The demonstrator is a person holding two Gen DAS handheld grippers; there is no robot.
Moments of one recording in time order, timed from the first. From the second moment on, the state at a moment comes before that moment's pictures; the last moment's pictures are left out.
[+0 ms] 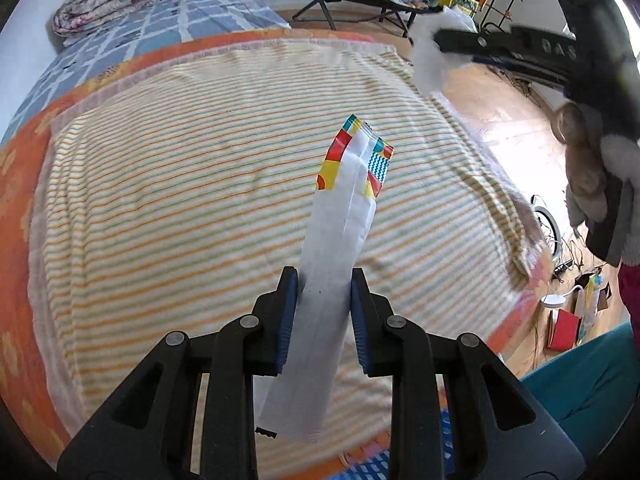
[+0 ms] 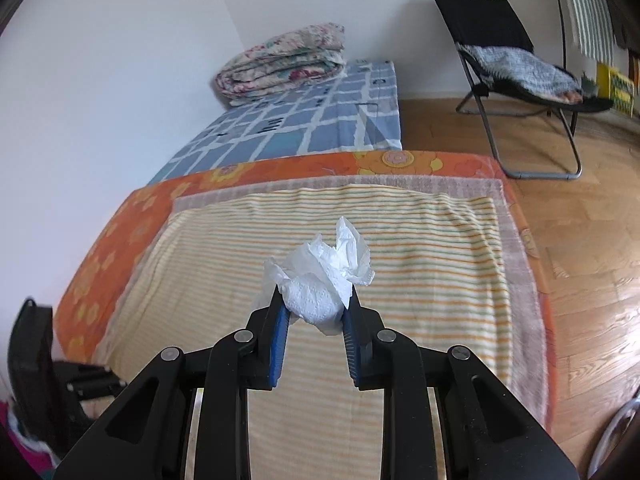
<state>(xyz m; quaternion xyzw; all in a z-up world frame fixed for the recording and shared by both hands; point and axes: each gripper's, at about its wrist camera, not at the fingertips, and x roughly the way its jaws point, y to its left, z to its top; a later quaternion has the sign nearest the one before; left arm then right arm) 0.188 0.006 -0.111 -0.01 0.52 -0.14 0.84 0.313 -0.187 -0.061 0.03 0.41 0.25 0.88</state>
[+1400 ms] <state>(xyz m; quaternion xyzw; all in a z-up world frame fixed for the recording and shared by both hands) 0.015 -0.049 -0.133 -0.08 0.46 -0.11 0.88 0.065 -0.203 -0.119 -0.07 0.50 0.33 0.80</state>
